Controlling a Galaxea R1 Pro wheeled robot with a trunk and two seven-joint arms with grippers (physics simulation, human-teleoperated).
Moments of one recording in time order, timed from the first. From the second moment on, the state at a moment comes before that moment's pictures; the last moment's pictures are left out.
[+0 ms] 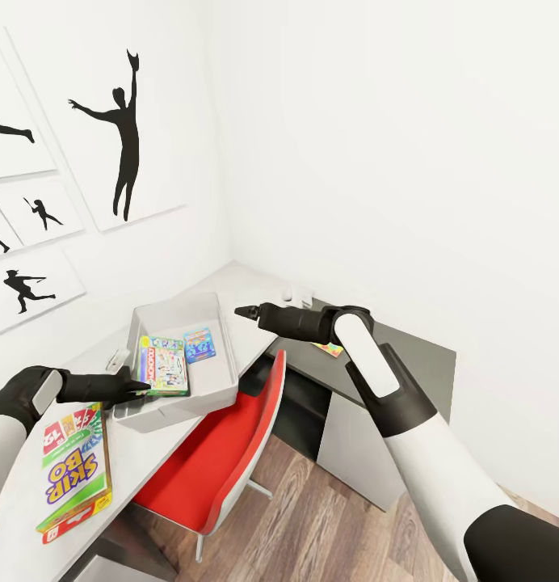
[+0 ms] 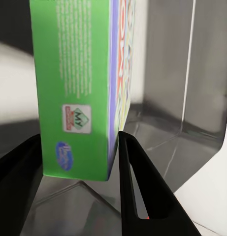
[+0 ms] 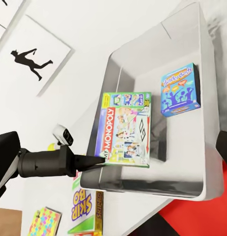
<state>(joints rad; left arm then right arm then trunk) -1.02 0.42 0.16 -0.37 0.23 1.04 -0.80 -0.94 0.10 0.40 -1.31 -1.15 0.86 -0.26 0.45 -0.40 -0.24</state>
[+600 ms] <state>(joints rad) -1.02 0.42 0.17 -0.37 0.23 1.04 -0.80 -0.94 0.10 0.40 -1.31 -1.15 0.86 -0.26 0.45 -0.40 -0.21</state>
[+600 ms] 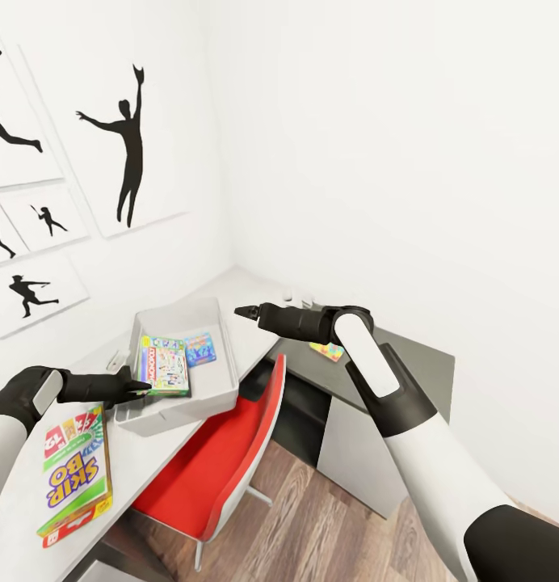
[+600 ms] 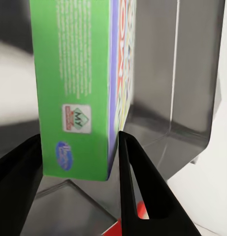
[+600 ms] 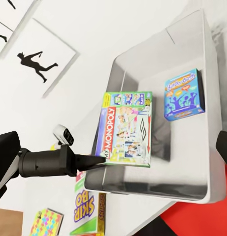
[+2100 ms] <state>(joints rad) -1.02 0.42 0.10 -0.33 0.23 1.04 -0.80 -0.94 0.10 0.40 -1.29 -1.15 0.86 -0.26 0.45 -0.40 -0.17</state>
